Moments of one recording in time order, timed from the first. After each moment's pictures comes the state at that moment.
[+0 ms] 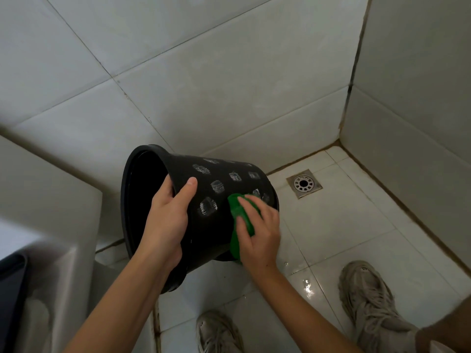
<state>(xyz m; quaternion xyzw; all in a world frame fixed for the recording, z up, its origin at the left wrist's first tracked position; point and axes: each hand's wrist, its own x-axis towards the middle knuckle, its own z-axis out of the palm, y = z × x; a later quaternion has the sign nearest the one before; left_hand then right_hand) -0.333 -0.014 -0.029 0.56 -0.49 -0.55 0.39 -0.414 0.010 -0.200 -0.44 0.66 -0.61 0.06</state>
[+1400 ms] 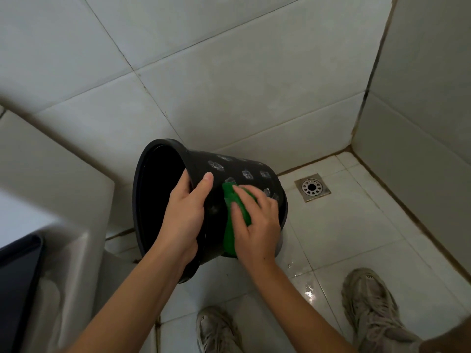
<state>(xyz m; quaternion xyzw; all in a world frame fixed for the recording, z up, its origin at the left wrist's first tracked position) -0.335 -0.007 -0.029 0.53 -0.48 -0.57 0.41 -0.406 0.013 -0.146 -0.46 0.64 -0.61 0.05</state>
